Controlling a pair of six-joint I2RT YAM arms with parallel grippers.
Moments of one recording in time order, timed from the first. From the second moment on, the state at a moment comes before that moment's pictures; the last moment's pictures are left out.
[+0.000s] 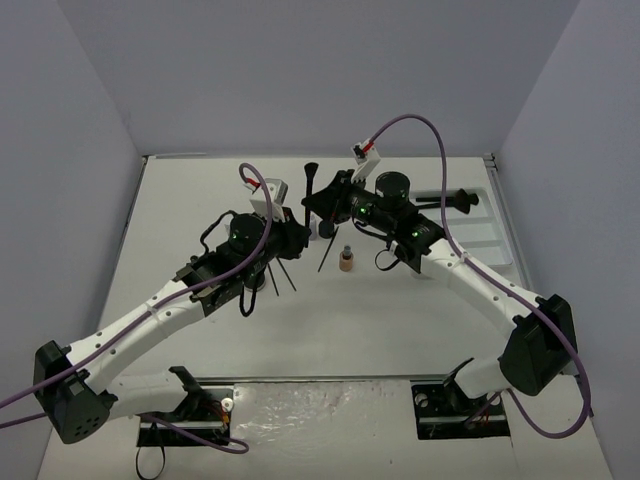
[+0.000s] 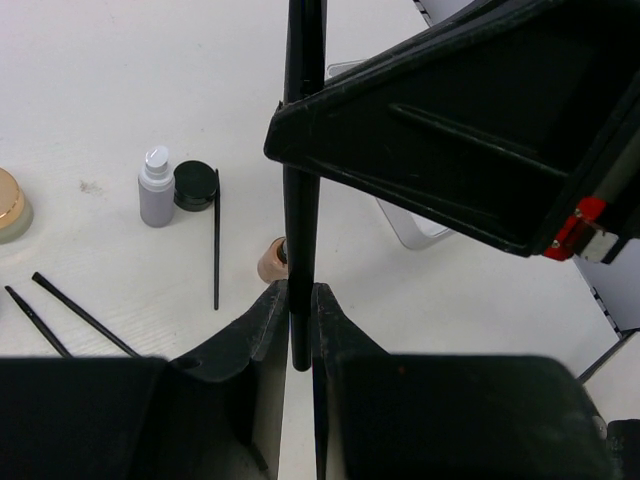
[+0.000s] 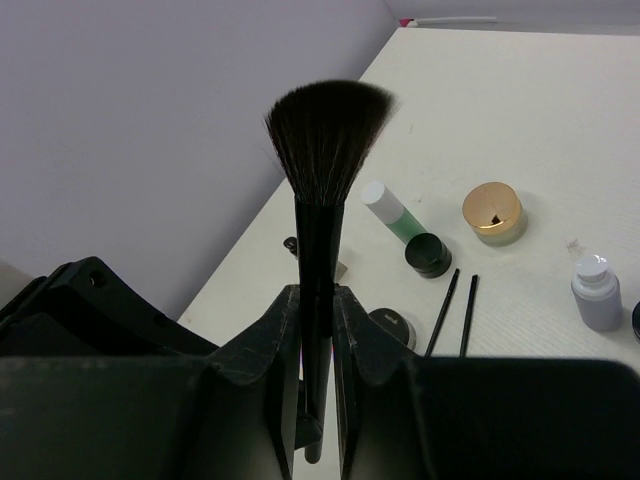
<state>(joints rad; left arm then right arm) -0.79 1.14 1.03 -0.14 -0.16 -0.46 0.62 1.42 1.14 0.17 -0.32 0.61</state>
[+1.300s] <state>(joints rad) -0.79 1.21 0.92 -0.55 -0.44 -0.75 -0.16 1.88 1.15 0.00 0.13 1.08</state>
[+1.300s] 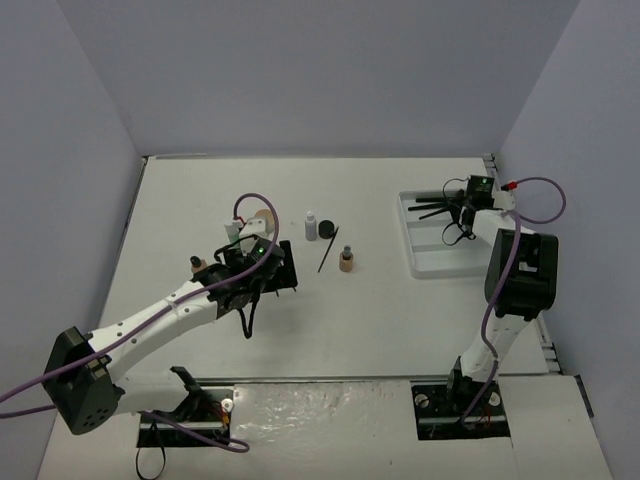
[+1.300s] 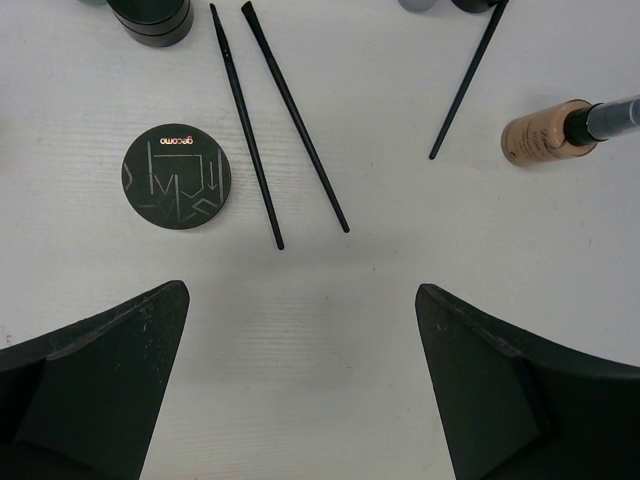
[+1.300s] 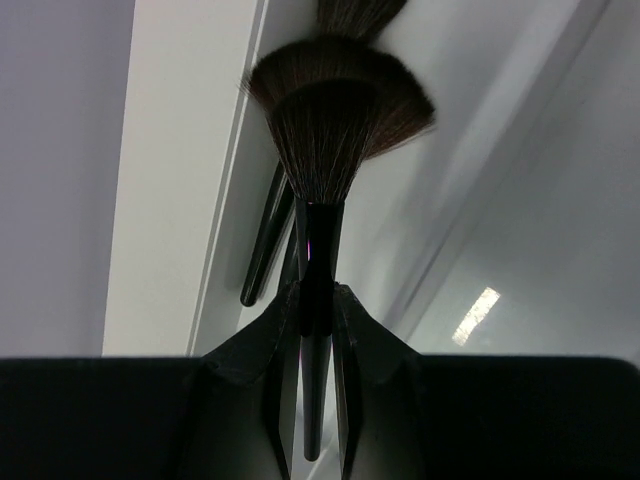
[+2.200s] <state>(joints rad) -0.76 1.45 0.96 -0.52 -0.40 -0.83 -0.11 1.59 1.14 -0.06 0.06 0.89</state>
